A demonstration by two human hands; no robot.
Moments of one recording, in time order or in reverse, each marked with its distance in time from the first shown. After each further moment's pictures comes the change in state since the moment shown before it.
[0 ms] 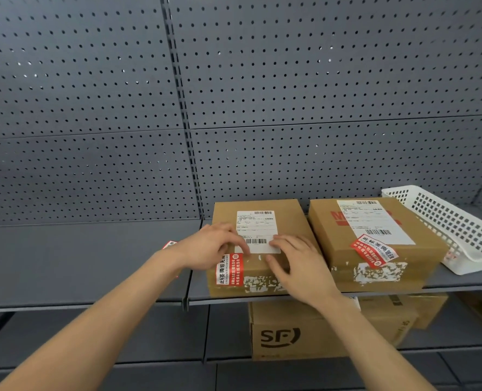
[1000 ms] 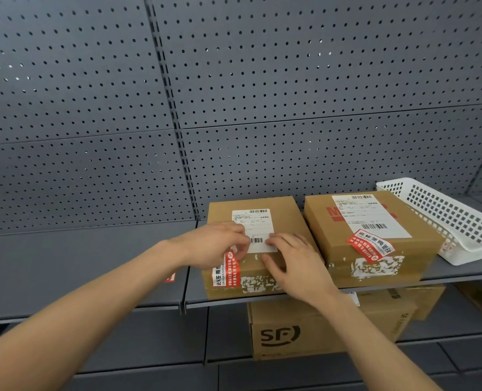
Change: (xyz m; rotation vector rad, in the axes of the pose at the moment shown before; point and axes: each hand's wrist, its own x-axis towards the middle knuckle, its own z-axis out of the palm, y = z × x) left_hand 0.012 0.022 -0.017 0.257 -0.127 0.142; right_hand -0.002 -0.006 -0.004 0.028 0.031 -0.028
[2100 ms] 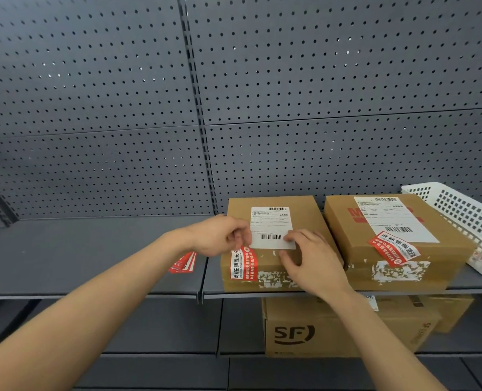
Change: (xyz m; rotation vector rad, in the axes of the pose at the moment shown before) left_hand -0.022 -0.026 0.002 -0.327 0.046 -0.196; right_hand 0.006 -0.010 -0.002 0.060 -0.004 0.090
